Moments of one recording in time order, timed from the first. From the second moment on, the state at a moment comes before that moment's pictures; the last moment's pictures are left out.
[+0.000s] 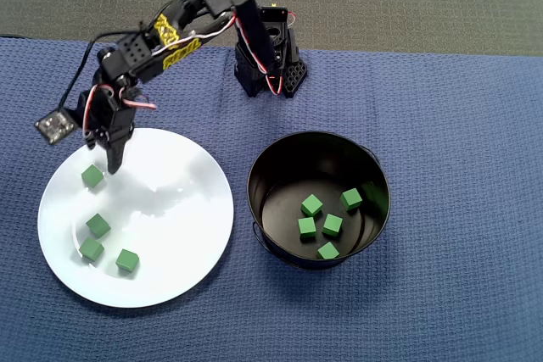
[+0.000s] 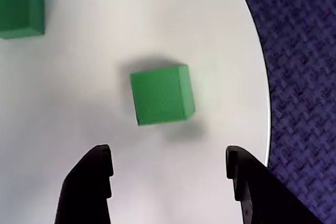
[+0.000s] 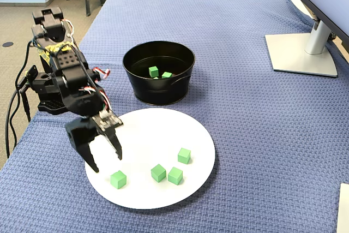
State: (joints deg) arm 56.2 72.0 87.5 46.3 -103.9
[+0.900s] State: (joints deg) arm 54.9 64.5 84.4 39.1 -100.0
